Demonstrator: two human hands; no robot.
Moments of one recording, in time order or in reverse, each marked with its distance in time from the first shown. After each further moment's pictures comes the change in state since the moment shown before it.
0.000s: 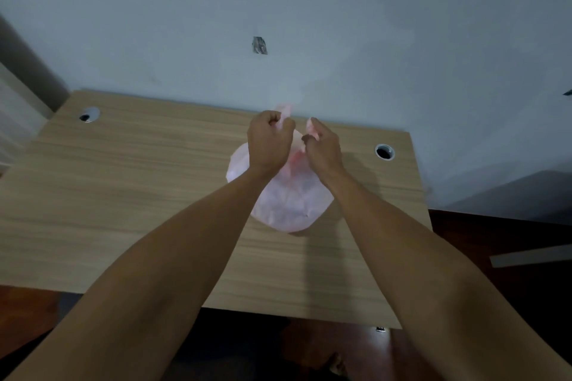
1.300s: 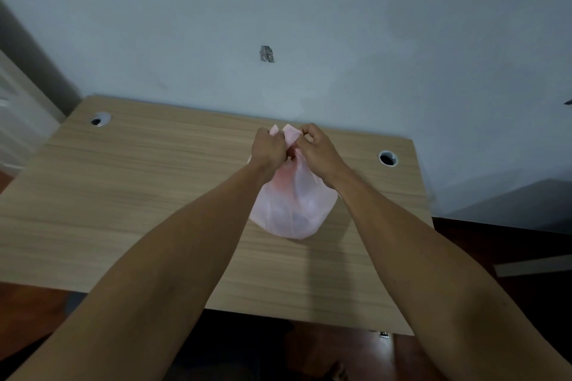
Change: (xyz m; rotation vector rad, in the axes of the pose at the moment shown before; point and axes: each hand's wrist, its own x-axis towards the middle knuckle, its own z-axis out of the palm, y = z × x) left_hand 0.016 -0.016 -0.008 -0.081 -0.183 -0.415; right_hand -0.014 -0.029 -0.006 0.123 -0.285 0.005
